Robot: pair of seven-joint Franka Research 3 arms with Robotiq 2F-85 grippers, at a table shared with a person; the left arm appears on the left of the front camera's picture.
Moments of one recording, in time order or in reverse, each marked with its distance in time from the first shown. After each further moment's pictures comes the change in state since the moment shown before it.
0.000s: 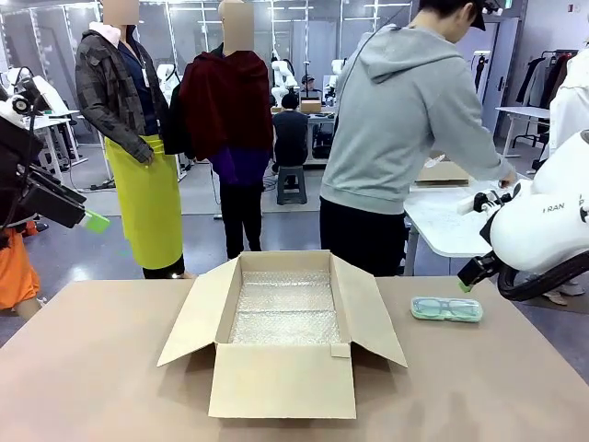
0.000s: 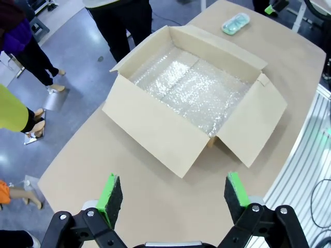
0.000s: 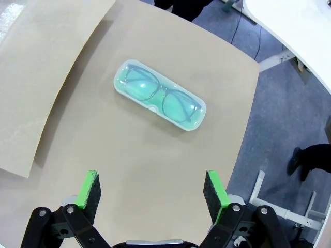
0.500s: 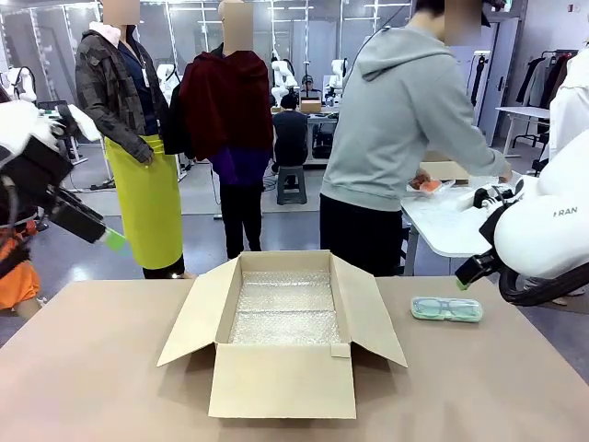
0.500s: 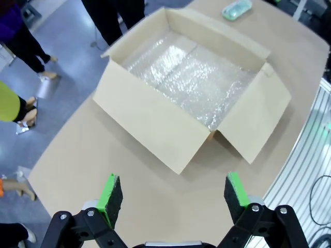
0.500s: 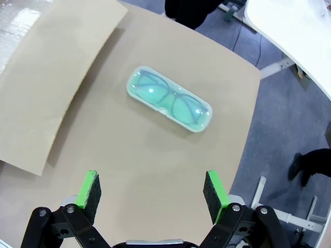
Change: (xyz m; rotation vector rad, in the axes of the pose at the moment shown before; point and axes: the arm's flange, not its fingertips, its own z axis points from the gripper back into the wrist) left arm -0.002 0.004 -0.030 -0.023 0.058 0.016; right arm -0.007 0.012 0.016 0.003 -0.036 0.002
